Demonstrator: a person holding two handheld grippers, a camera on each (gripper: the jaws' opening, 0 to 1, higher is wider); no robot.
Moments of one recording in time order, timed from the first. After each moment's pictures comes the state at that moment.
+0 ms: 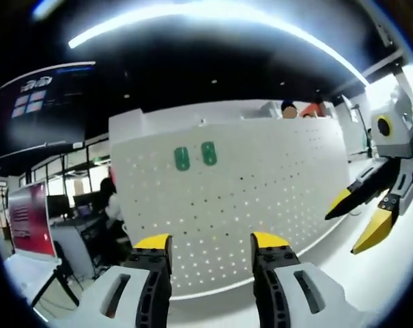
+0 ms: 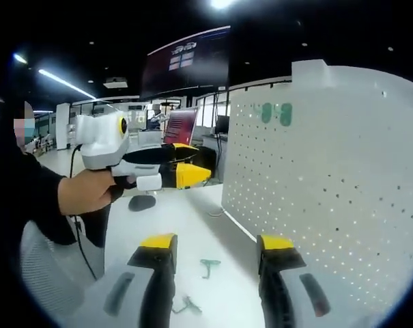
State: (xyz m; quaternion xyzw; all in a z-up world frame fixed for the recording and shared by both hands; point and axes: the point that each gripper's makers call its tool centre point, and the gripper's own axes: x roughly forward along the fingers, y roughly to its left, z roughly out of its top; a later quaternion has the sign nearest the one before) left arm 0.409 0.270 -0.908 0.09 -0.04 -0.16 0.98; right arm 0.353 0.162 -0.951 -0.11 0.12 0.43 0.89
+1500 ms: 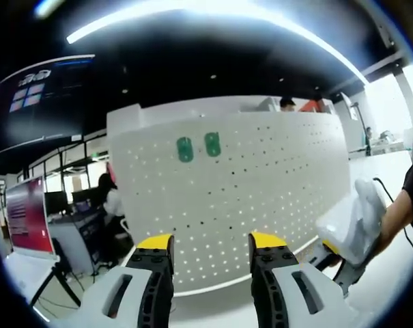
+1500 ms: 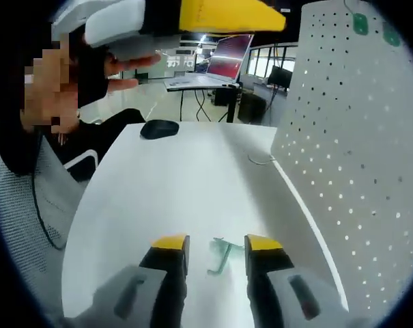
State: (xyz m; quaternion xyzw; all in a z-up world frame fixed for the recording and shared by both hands) left arm 0.417 0.282 -0.916 0.09 -0.03 -0.16 0.98; right arm 0.386 0.239 -1.095 -0.25 0.24 0.54 0.77
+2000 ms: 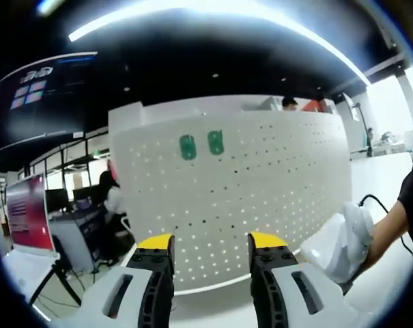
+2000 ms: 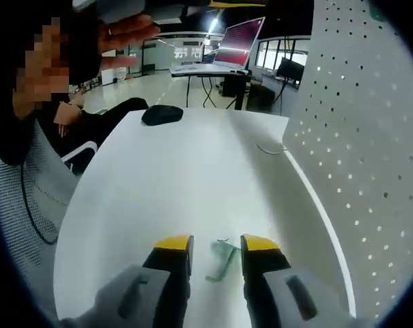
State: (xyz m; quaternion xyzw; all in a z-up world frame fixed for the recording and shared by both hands) left arm 0.418 0.285 -0.917 0.08 -0.03 -0.16 0.98; right arm 0.390 0.242 -1.118 -0.26 0.27 0.54 0.75
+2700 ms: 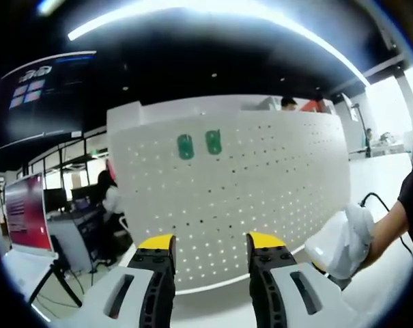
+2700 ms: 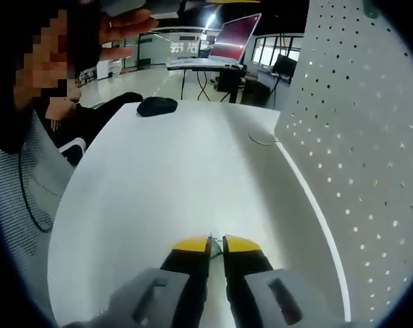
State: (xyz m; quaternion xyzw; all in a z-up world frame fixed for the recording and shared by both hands) left arm 0.418 0.281 -0.917 0.08 -0.02 -0.17 0.98; right arm 0.393 0.227 -1.119 -0.28 0.26 0.53 0.76
